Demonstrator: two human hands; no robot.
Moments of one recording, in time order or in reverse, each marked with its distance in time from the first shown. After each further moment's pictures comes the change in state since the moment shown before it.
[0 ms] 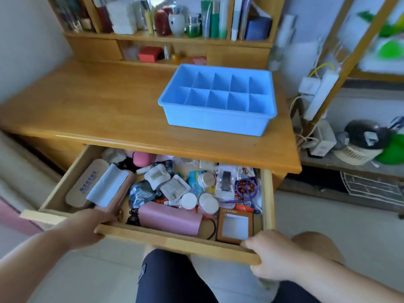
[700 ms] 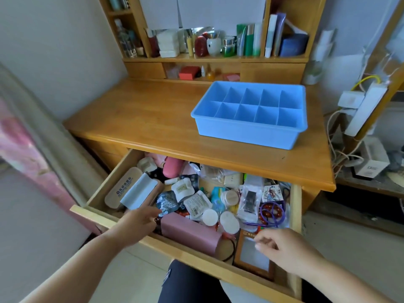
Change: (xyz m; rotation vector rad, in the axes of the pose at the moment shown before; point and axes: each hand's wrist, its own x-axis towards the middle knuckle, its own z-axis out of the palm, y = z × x) left_hand -0.008 0.054 0.008 -0.574 0.134 -0.260; right_hand 0.030 0.010 0.016 0.405 0.280 0.143
